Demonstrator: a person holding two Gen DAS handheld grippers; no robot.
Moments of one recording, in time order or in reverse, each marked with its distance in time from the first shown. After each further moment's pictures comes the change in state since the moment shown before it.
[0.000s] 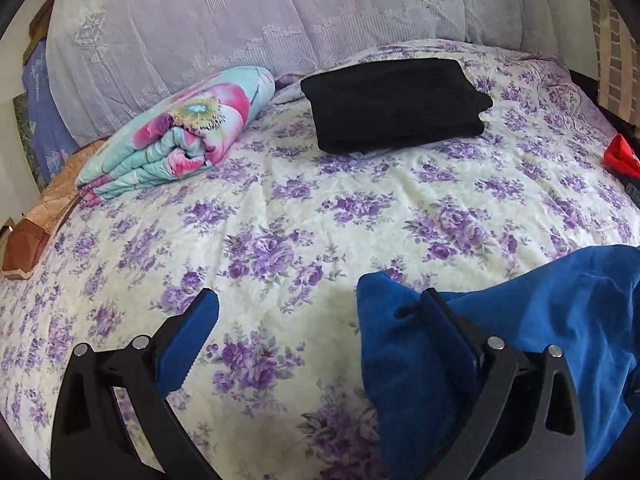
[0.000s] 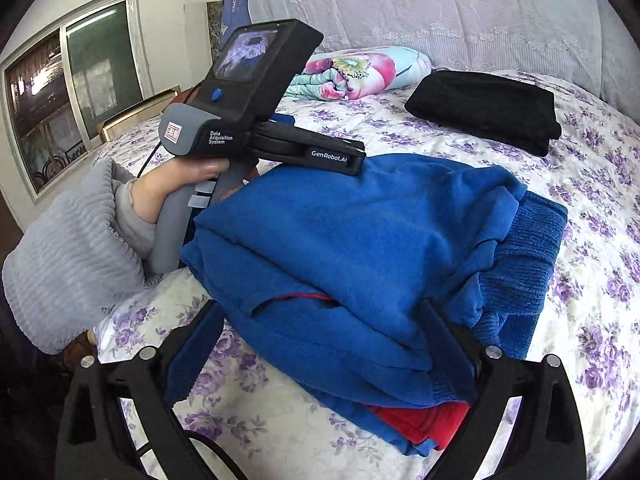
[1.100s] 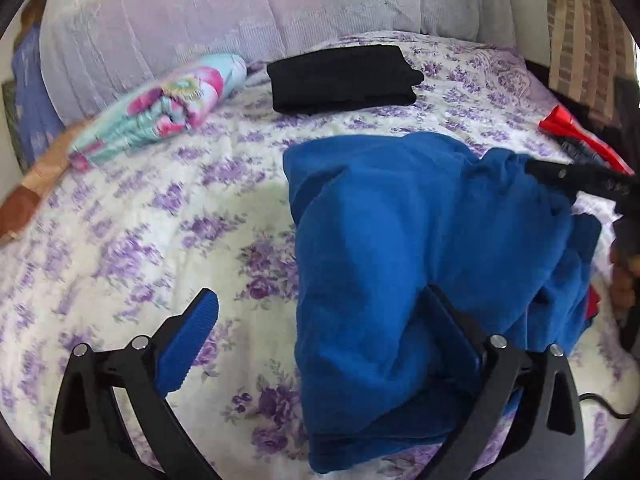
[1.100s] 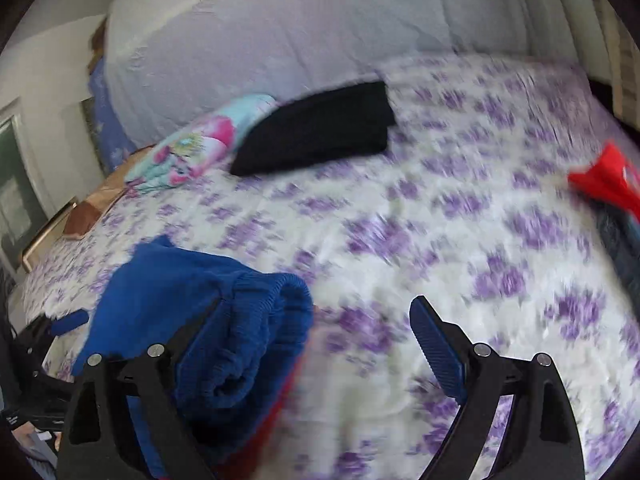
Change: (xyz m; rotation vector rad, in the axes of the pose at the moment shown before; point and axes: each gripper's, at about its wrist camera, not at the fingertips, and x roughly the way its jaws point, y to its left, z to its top) left arm -0.073 -0.019 -0.073 -0.055 0.069 -0.188; right arm -0.007 -0.173 -0.011 0.586 -0.136 -0.147
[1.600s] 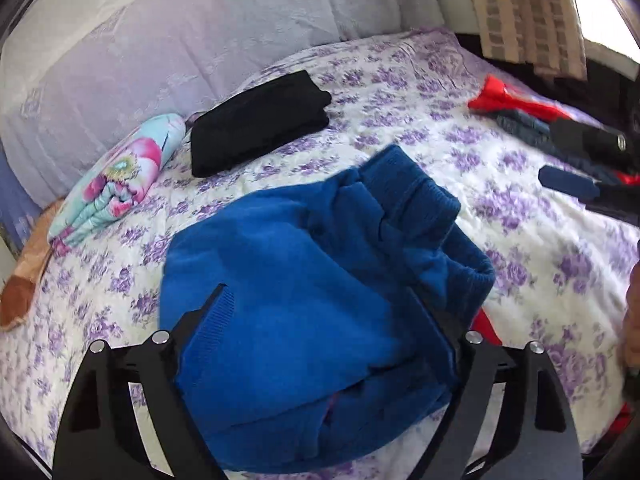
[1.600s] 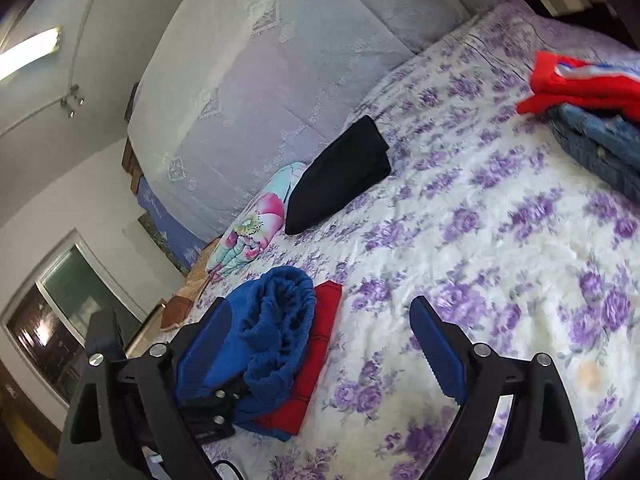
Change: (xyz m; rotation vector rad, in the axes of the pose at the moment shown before) left arm -0.033 -0.105 0.023 0.241 -0.090 0.027; right arm -0.112 -0.001 -0.039 0.053 -0.259 0.253
